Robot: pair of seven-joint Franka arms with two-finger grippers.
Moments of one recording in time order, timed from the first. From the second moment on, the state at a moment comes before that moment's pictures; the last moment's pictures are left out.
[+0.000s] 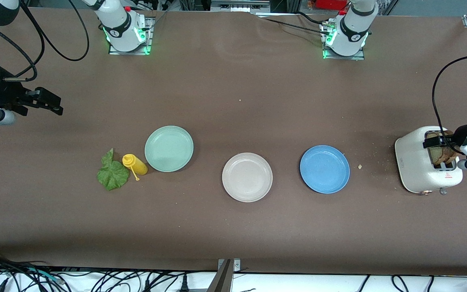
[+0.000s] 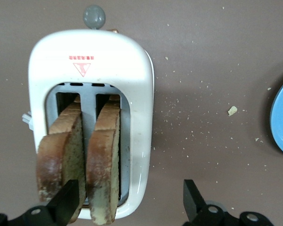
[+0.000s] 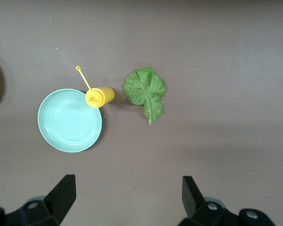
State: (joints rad) left arm 0.43 0.34 -0.19 -1.74 0.13 1.91 0.10; right arm 0.07 0.11 0.00 -1.50 0.01 1.60 0.04
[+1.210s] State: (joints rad) left arm 0.47 0.30 -0.19 -1.73 0.21 1.91 0.16; right arm 0.07 0.11 0.00 -1.50 0.01 1.60 0.04
